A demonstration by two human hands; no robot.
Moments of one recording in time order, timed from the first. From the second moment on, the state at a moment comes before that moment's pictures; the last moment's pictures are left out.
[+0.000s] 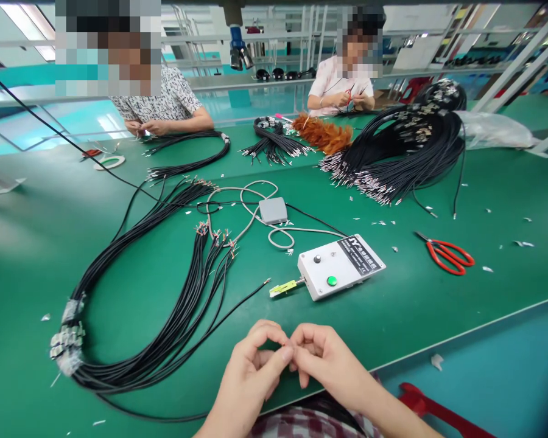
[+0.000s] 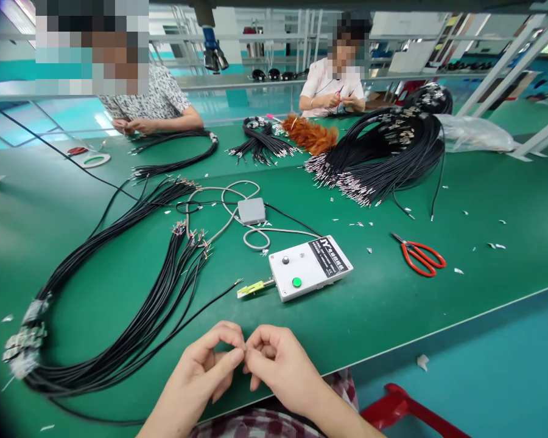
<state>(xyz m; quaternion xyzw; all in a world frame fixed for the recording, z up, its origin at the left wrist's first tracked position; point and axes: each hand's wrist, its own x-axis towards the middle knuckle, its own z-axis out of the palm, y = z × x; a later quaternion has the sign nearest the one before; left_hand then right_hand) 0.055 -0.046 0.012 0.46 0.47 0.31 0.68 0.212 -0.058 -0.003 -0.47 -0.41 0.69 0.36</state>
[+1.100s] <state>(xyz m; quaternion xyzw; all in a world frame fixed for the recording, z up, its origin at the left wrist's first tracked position) 0.038 -0.009 0.000 0.57 0.53 0.33 0.53 0.239 0.007 0.006 -0.44 -0.88 -0.11 0.16</state>
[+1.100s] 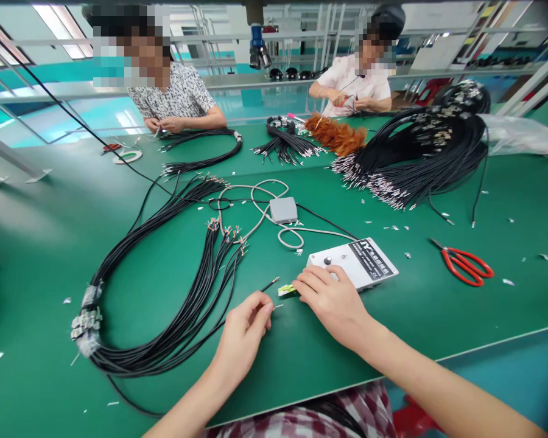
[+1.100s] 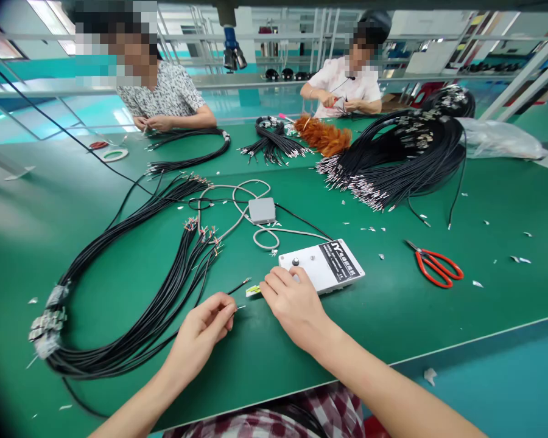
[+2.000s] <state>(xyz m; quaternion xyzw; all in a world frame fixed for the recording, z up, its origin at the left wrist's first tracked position) 0.051 0.022 -0.009 0.63 0.56 0.28 0.46 0.231 0.030 0.008 -0.46 -0.88 -0.09 0.08</state>
